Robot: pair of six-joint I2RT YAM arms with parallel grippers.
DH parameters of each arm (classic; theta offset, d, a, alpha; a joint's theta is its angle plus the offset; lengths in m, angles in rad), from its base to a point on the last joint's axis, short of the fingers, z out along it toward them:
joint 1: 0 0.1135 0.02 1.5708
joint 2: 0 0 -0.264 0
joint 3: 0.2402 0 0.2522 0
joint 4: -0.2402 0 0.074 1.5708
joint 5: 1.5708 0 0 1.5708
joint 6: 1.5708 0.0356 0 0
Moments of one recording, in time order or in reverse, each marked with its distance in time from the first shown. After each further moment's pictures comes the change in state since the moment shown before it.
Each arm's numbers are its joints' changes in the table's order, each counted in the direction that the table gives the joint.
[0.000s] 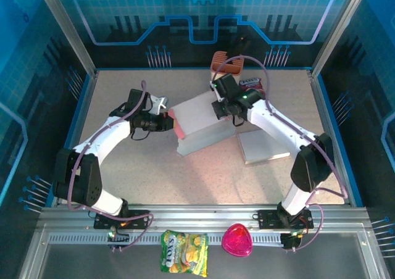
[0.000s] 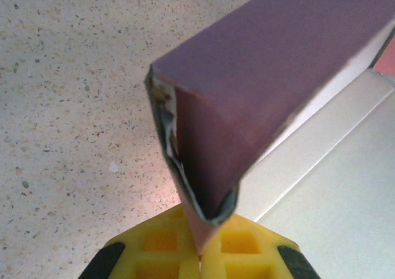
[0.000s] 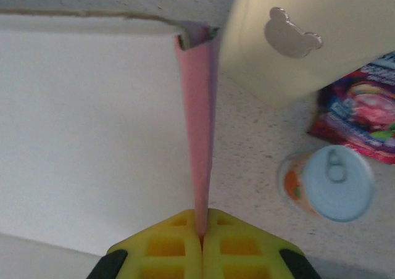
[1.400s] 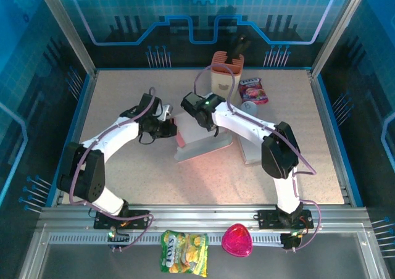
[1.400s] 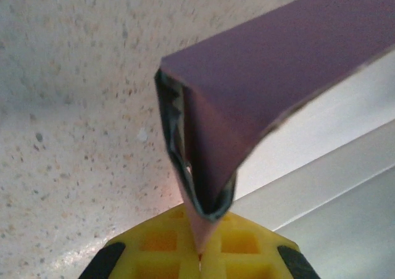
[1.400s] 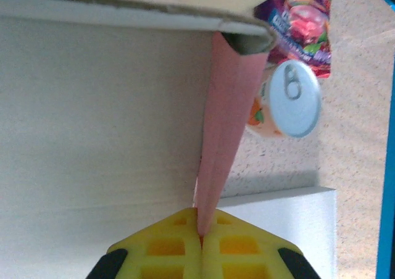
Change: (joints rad) left arm -0.105 -0.060 -0.032 -0.029 -0.204 -0.132; right arm 0.194 -0.289 0.188 -0.364 0.422 0.349
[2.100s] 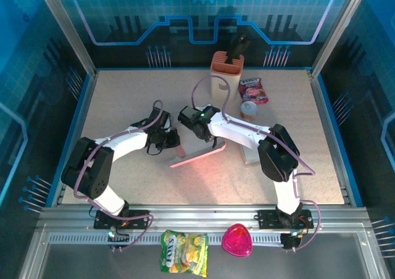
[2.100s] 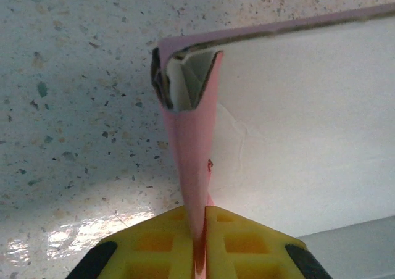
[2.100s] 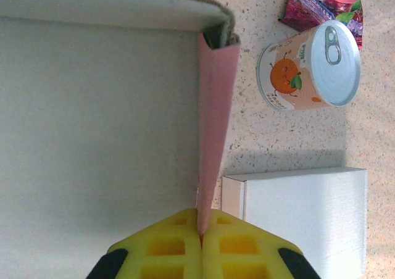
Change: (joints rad) left arm -0.083 -0.042 -0.143 0.184 -0.160 -0.196; right arm 0.058 0.017 -0.115 0.046 -0.005 0.077
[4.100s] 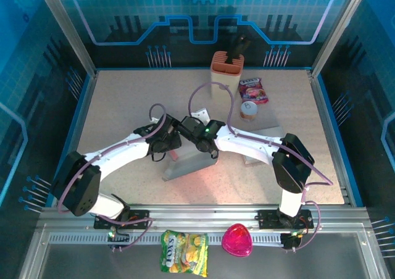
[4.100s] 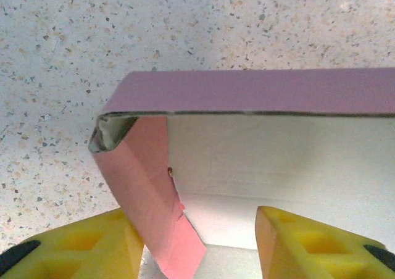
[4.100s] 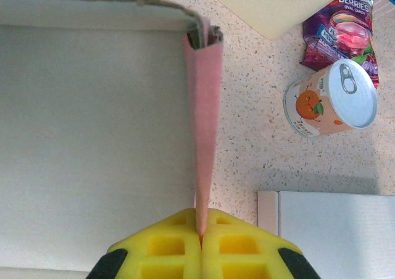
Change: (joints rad) left arm -0.171 0.165 0.013 -0.184 -0.420 -0.266; right arm 0.096 0.171 -0.211 0.261 0.037 -0.021
